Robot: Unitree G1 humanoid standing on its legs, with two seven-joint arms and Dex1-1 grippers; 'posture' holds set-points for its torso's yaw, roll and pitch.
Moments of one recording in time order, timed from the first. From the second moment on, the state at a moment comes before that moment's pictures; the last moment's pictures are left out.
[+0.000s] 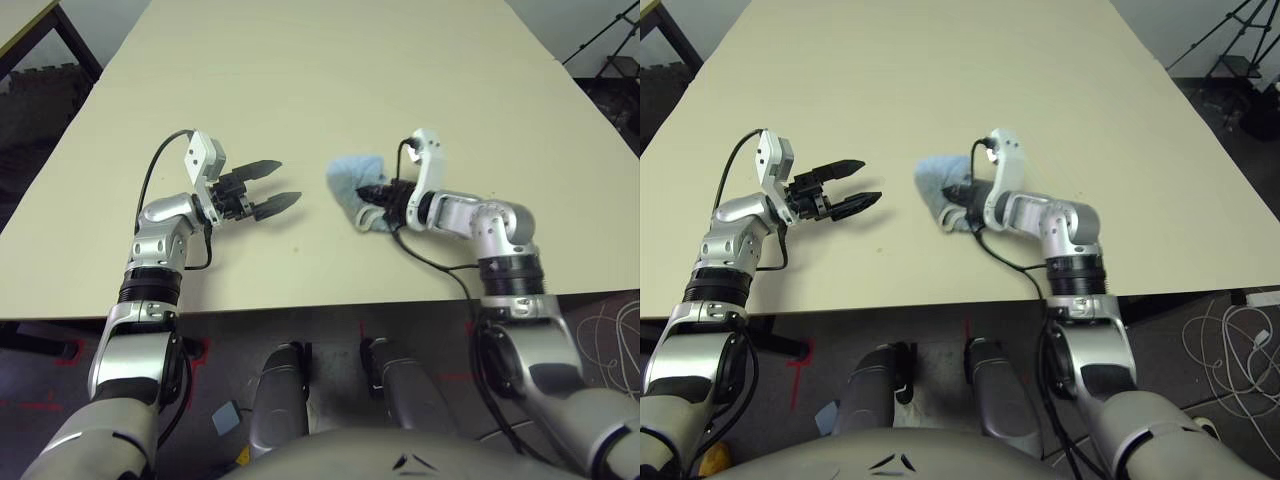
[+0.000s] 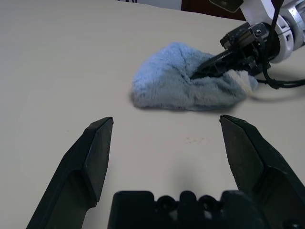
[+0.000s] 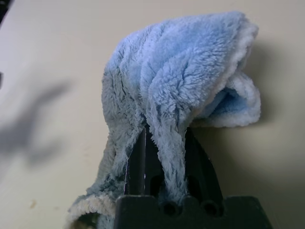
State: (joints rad) left arm -0.63 0.49 0.08 0.61 -0.36 0.01 -1.22; right arm -0.73 -0.24 -0.15 0.32 0.51 0.96 0.35
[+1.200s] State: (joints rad) left arm -0.68 0.49 0.08 0.69 -0.35 -0.03 -1.23; right arm -0.83 -0.54 -0.26 0.25 0.55 1.00 0.49
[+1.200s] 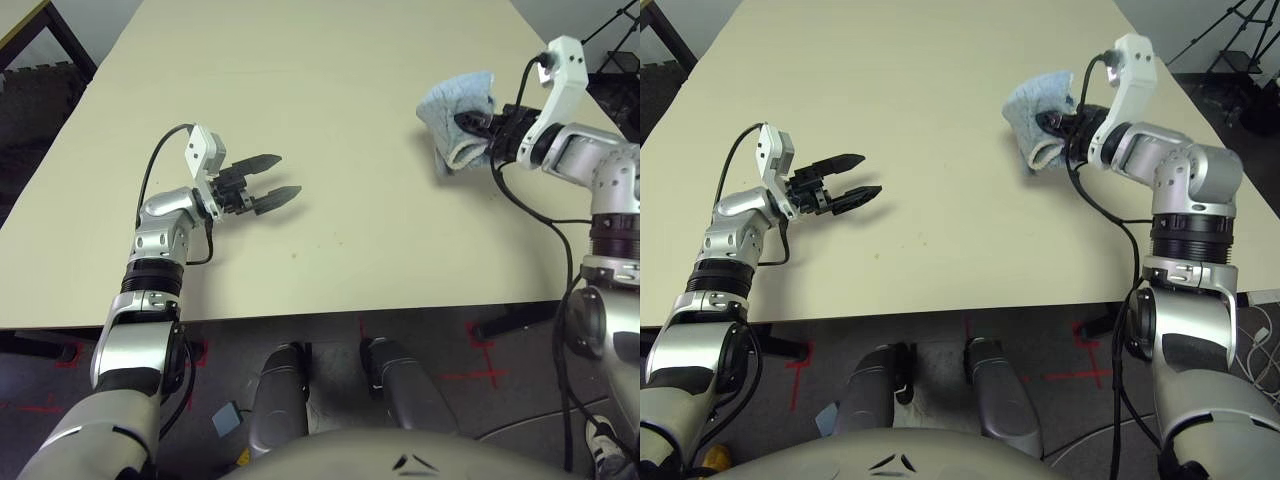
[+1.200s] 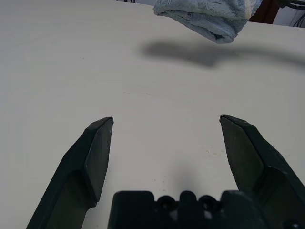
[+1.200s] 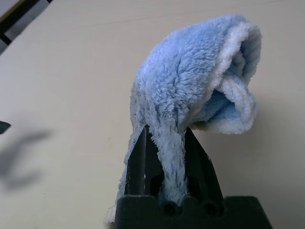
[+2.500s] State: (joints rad) left arm -0.69 0.51 0.11 0.72 -0.35 -0.05 -1.21; right arm -0.71 -0.70 -0.16 0.51 0.16 0.46 0.50
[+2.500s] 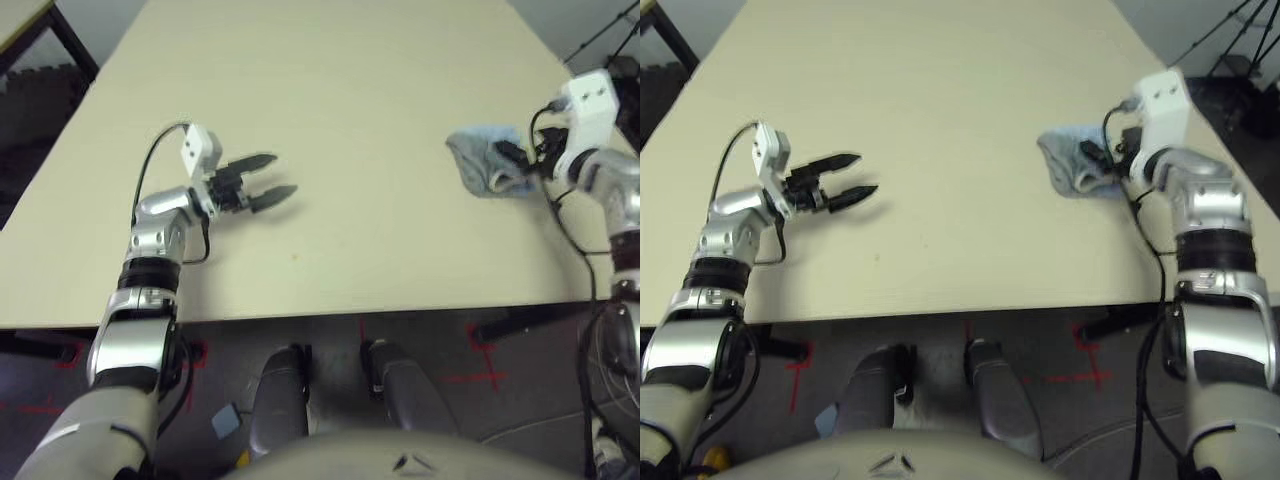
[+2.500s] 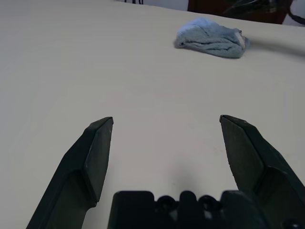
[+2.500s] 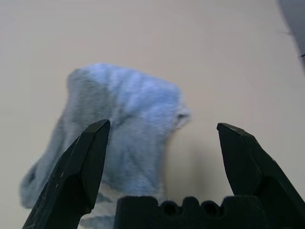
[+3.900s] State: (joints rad) left arm -0.66 0.55 0.37 0.88 -0.23 -0.34 -0.26; right arm -0.70 -0.50 -0.40 0.86 0.33 -0.23 0.48
